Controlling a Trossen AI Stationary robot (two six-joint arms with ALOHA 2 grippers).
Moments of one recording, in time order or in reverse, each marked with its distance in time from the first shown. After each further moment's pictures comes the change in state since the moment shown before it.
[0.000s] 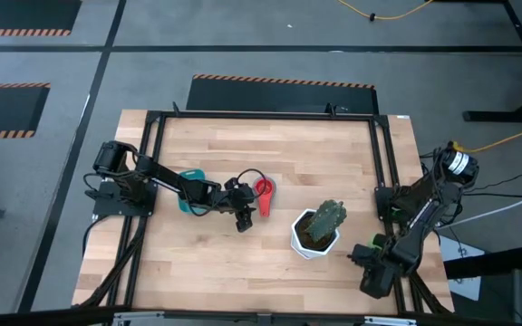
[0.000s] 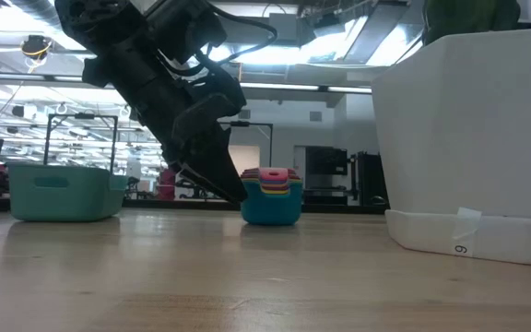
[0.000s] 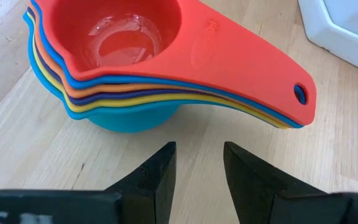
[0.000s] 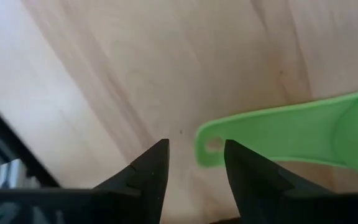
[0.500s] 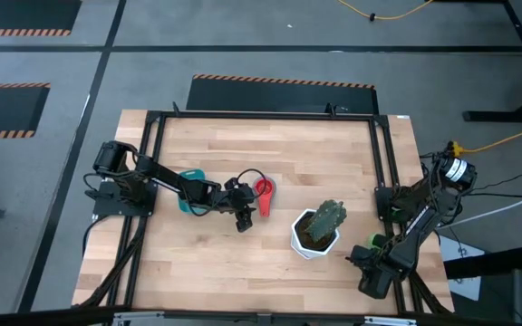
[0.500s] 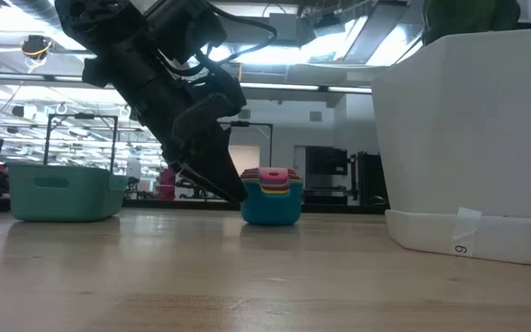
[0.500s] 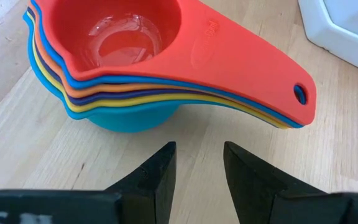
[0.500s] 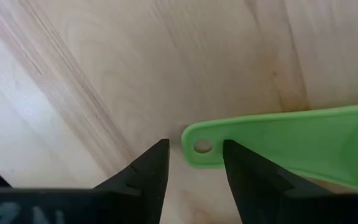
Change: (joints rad) left arm 0.000 0.000 0.000 0.000 0.000 0.000; right arm 0.006 0.084 0.004 -0.008 -0.003 -0.003
